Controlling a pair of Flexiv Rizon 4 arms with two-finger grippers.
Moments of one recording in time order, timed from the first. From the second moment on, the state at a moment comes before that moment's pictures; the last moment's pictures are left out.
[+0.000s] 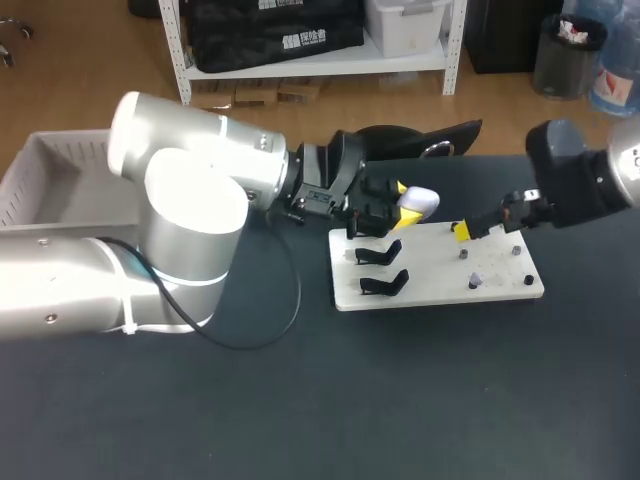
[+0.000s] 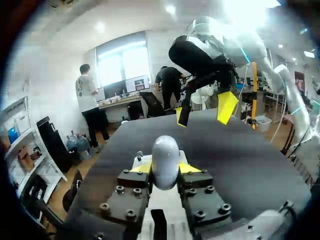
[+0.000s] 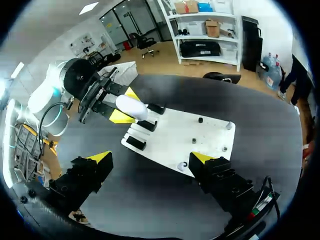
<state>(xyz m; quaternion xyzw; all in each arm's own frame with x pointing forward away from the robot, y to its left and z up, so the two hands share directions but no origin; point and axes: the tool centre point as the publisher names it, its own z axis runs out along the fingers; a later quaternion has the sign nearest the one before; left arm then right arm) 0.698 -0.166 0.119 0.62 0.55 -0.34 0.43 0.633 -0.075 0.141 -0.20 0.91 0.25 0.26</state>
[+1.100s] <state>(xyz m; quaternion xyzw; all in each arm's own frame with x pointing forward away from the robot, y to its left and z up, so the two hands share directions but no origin) 0.669 -0.183 0.129 0.64 0.51 -0.37 0.44 0.665 -0.072 0.145 -0.21 0.91 0.25 0.26</state>
